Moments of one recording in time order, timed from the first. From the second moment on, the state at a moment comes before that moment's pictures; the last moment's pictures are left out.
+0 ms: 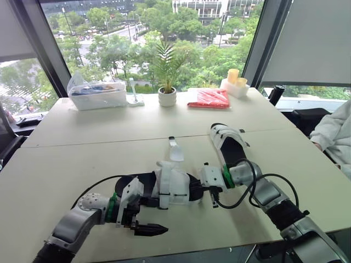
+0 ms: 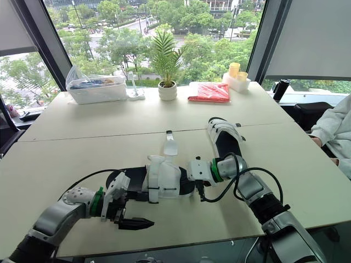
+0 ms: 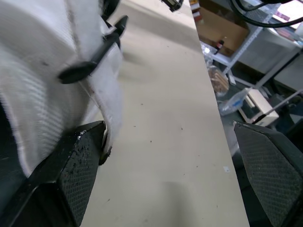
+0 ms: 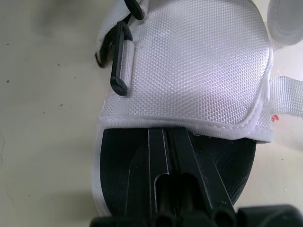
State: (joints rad) left arm -0.17 0.60 -0.20 -0.12 -0.45 0.45 -1.24; right arm -0.59 -0.56 0.39 0.28 0.00 -0.18 1.21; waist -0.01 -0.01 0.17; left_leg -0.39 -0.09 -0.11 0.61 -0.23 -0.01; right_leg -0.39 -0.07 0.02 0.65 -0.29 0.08
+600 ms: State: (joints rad) left arm -0.13 0.68 -0.22 -0.17 -0.45 0.51 -1.28; right arm -0.59 -0.56 0.39 0.27 -0.01 -0.18 1.21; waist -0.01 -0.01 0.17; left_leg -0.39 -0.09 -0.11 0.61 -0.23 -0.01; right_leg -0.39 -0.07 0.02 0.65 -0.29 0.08
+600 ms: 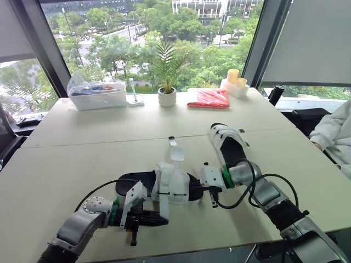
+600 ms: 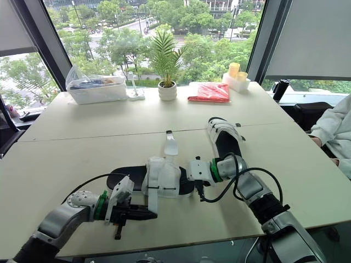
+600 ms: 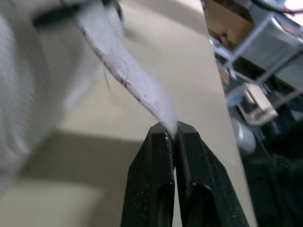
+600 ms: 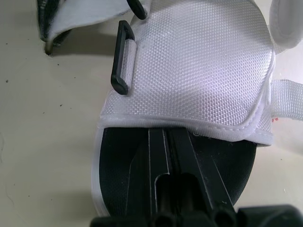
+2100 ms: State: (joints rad) left arm -0.55 0.43 -0.06 0.21 -0.67 0.69 -1.15; right arm -0.59 -0.55 0.39 0.25 -0.02 -0.17 1.21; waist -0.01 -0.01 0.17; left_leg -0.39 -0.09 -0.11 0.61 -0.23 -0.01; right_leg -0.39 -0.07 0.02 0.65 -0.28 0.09
